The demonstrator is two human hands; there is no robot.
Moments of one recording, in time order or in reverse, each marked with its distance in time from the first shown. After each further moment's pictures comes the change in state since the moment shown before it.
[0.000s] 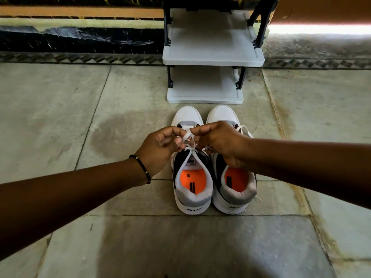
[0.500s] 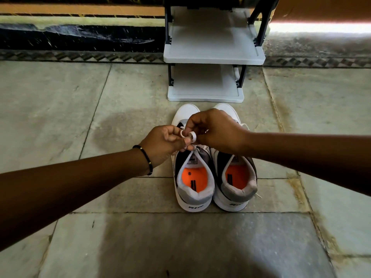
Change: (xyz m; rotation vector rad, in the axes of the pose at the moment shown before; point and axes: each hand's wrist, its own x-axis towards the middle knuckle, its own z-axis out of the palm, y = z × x) left_hand 0.012 0.001 -0.005 0.067 -0.038 -0.131; right_hand -0.004 -0.018 -0.005 -0.705 -0.066 -0.446
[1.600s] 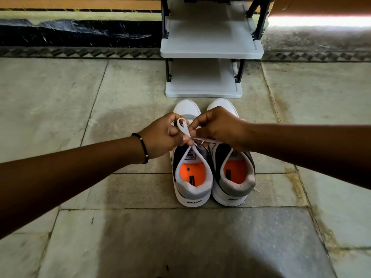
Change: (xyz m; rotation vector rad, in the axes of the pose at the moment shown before) left_hand -0.003 0.022 -0.001 0.205 -0.131 -0.011; right_hand 0.000 0.013 -0.003 0.421 -0.086 0.266
